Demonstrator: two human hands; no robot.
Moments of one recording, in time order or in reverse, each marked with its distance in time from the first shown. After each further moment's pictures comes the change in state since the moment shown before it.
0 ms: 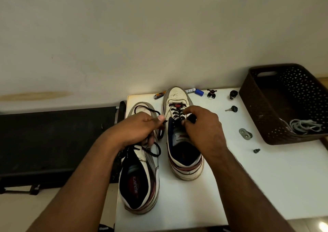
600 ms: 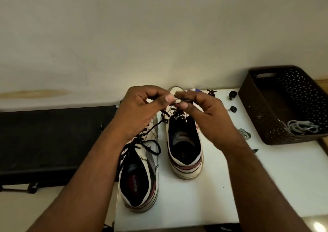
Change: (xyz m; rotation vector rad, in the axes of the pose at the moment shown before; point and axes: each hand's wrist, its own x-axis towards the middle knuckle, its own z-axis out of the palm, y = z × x) left_hand -0.013 0.028 -0.002 -0.400 0.439 0.536; right_hand 0.005 0.000 -0.017 0.587 -0.079 -0.419
